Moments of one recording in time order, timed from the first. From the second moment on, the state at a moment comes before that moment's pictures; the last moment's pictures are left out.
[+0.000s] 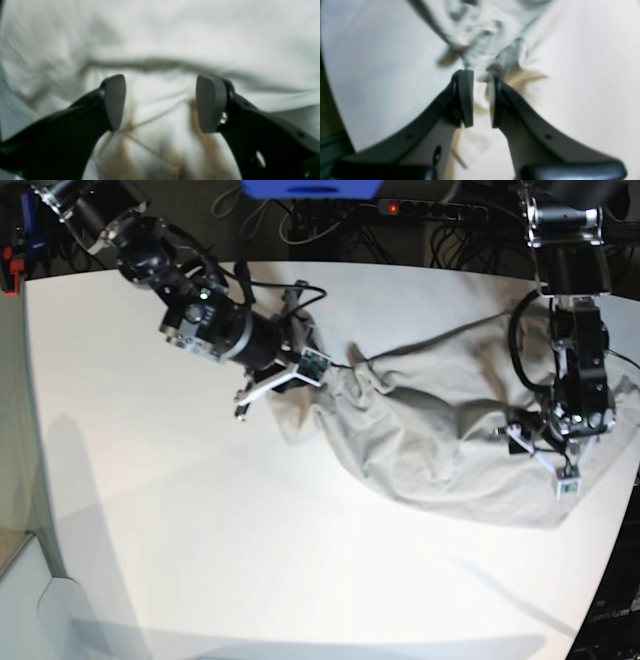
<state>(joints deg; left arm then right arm) -9.9 -19.3 -8.0 85.8 -10.2 -0.2 62.9 -0.1 20.9 -36.8 103.5 -1.4 25.7 -34.9</state>
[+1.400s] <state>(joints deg) -40.8 -6.6 -16.5 30.4 -9.5 9.7 32.0 -2.0 16.7 -26.7 103.9 -1.1 25.7 -45.4</state>
